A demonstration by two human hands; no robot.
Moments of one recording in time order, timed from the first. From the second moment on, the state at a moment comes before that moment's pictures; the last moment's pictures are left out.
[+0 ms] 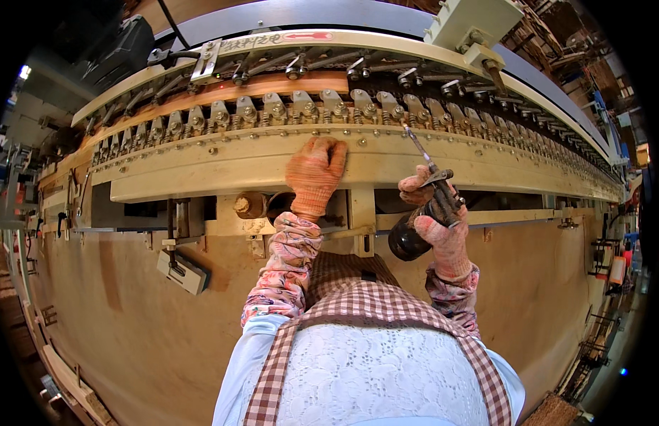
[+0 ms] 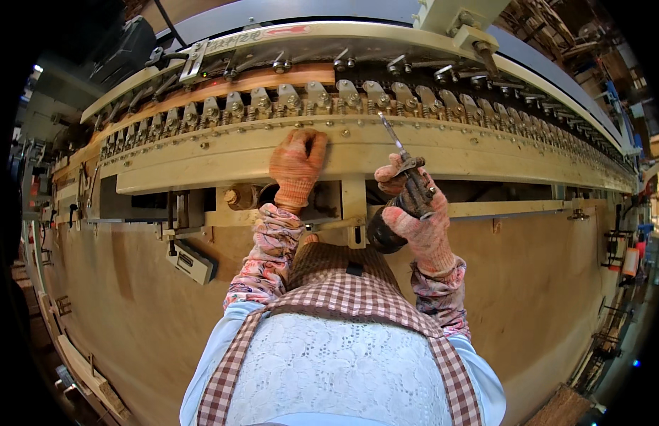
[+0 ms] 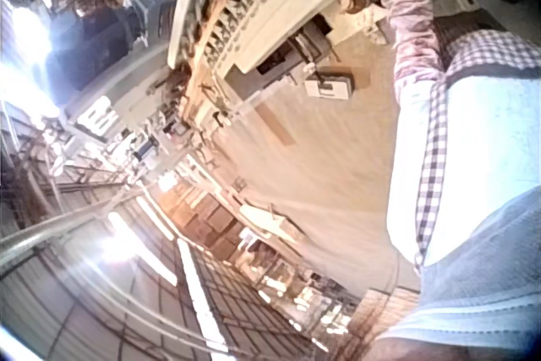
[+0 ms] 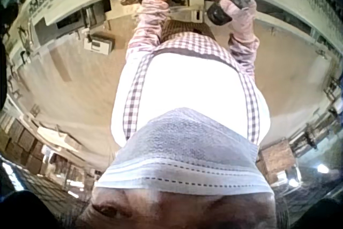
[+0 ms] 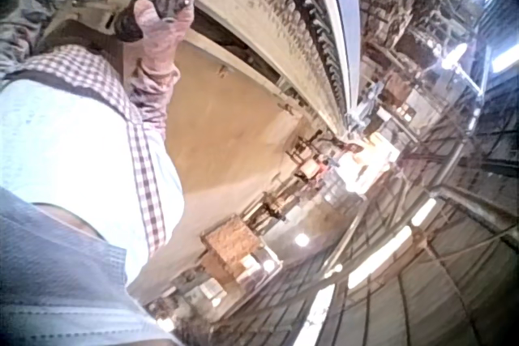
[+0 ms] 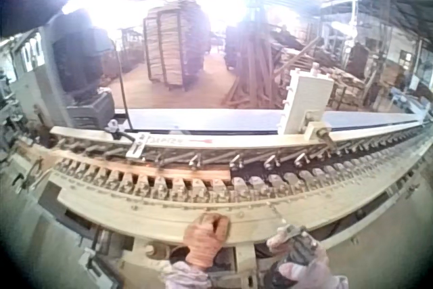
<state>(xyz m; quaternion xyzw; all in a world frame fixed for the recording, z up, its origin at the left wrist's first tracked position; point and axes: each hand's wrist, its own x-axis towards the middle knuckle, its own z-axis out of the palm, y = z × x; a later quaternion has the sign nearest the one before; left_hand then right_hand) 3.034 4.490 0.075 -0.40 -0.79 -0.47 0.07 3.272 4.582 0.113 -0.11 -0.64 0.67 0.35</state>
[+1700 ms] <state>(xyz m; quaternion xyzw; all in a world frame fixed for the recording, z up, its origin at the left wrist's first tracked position) 3.034 4.490 0.073 -0.41 -0.80 -0.44 0.09 3.176 4.633 0.180 -0.15 -0.62 0.74 0.21</state>
